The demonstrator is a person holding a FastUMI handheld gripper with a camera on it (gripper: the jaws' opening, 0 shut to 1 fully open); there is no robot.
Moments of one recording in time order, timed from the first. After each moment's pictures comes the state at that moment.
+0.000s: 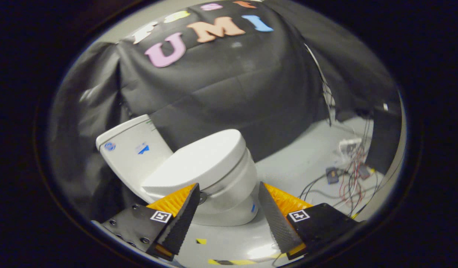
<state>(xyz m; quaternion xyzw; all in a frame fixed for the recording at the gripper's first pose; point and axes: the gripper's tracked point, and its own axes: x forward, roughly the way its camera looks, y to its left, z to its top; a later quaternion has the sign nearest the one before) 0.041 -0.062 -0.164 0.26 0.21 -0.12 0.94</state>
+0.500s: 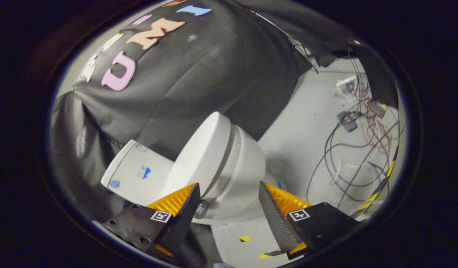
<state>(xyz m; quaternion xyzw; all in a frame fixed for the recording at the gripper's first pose) 0.082 -0.029 -0.206 0.46 0.24 -0.09 0.85</state>
